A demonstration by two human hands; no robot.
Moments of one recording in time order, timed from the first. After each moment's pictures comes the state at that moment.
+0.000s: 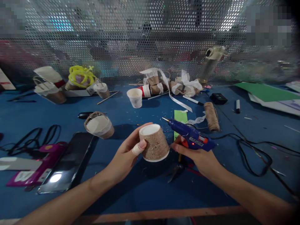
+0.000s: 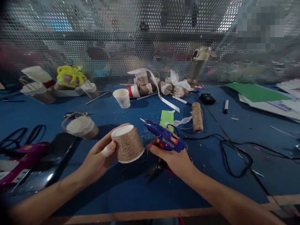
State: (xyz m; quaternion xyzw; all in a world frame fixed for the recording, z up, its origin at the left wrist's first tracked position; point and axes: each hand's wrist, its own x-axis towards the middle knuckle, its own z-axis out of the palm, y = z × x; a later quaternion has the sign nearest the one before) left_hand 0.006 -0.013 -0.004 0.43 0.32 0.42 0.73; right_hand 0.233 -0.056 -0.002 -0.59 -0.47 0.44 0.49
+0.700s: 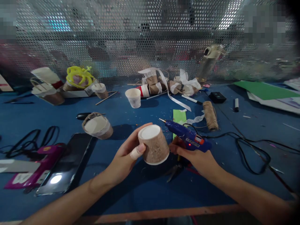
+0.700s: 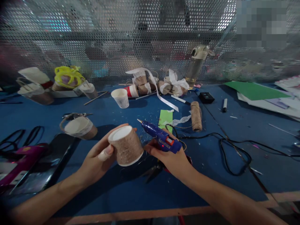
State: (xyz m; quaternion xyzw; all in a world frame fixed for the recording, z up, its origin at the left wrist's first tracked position) left_hand 0.006 -0.016 -0.003 0.46 0.31 0.42 0.72; right_hand 0.230 -0.056 -0.001 -0.57 -0.49 0.45 0.48
